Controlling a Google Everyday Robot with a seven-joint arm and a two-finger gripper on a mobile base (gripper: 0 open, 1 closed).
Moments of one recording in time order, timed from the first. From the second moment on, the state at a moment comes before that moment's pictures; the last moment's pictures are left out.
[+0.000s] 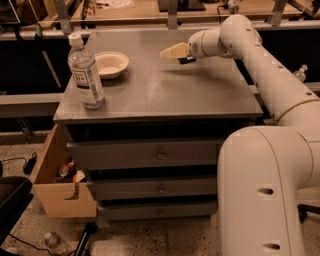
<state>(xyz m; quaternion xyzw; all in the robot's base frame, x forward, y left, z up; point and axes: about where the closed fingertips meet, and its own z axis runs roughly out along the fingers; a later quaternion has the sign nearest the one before) 0.899 -0.088 0.873 -0.28 0.79 0.19 0.51</state>
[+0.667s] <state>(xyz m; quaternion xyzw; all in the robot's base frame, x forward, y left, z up) 0.915 -0.101 0.819 -0.28 0.83 0.13 0.46</state>
